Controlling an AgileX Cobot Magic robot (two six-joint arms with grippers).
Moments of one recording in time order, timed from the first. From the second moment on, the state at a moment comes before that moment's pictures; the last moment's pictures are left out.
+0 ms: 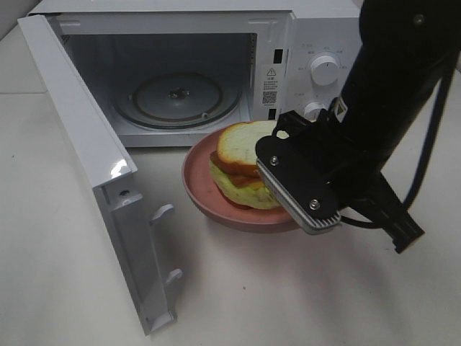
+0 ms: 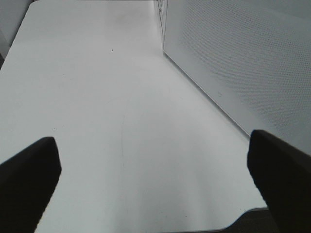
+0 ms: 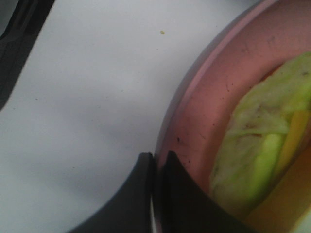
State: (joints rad) left arm -0.05 0.00 -0.52 -0.06 1.08 -0.01; right arm 0.65 1.58 -1.02 0.02 0.85 -1.46
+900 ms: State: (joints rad) left arm -0.05 0.00 -0.52 -0.06 1.08 -0.01; right arm 0.65 1.23 -0.70 -0.07 0.84 -0.80
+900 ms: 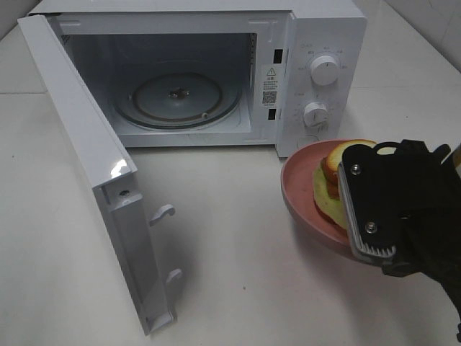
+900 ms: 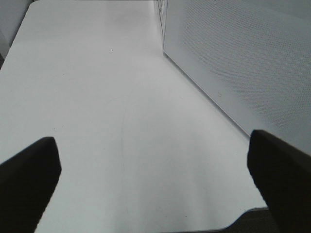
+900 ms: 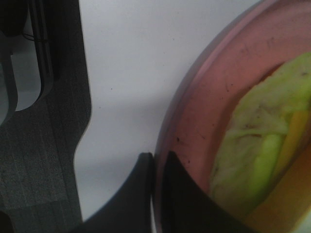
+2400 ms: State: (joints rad) left arm -0.05 0.00 -0.52 -0.06 1.08 -0.01; right arm 0.46 1.18 -0.64 -0.36 0.81 -0.07
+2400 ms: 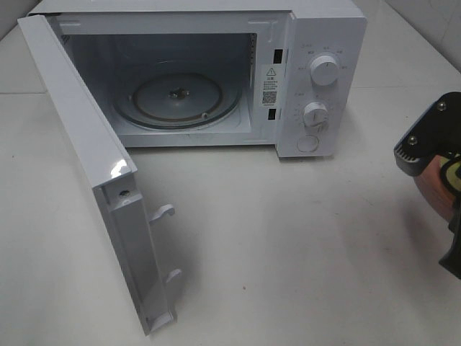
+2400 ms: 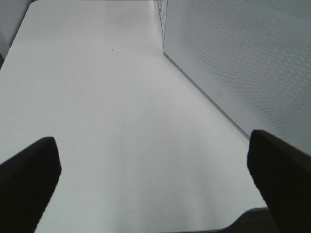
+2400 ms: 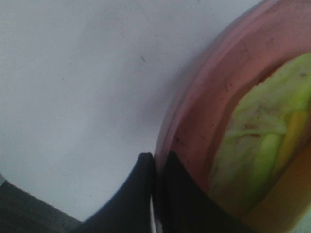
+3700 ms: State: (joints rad) left arm -0.05 0.00 -0.52 -0.06 1.08 -0.01; right arm 0.20 1.52 -0.64 -0.58 0.56 0.17
